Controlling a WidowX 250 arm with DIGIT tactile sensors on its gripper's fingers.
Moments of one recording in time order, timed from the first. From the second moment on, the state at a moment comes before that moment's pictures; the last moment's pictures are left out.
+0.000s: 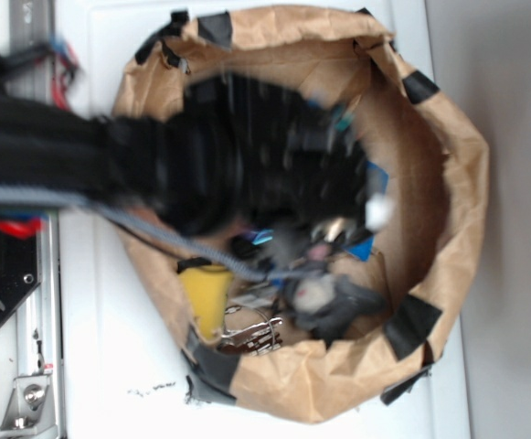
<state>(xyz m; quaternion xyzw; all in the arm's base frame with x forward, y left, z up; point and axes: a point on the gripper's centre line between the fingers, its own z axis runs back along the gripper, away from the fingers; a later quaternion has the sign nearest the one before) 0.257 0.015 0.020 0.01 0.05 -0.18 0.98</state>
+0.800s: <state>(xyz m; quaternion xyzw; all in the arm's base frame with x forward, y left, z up) 0.237 0.010 0.016 0.01 0.04 -0.18 0.98</state>
